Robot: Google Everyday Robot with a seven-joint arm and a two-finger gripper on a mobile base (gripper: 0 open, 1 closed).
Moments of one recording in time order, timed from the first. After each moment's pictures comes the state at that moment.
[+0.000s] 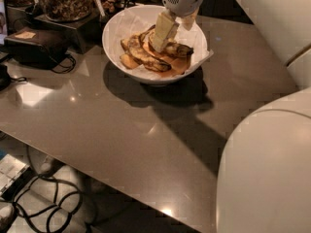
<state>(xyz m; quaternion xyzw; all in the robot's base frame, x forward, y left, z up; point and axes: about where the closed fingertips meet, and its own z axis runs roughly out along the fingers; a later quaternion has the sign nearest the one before) 0.670 -0.063 0.957 -0.39 0.91 0.00 0.16</state>
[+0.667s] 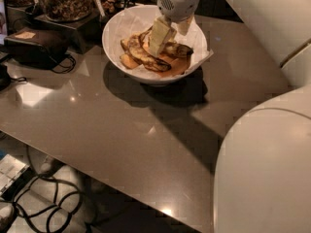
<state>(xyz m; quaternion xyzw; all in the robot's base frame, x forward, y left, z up) 0.668 -0.055 0.943 -0.40 0.90 0.00 0.15</state>
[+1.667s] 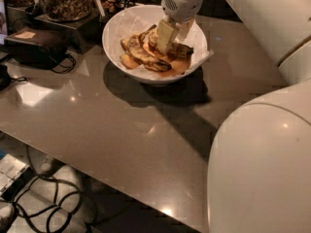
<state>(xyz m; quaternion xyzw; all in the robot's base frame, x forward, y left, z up) 0.677 -0.065 0.938 -0.39 0.91 0.00 0.15</state>
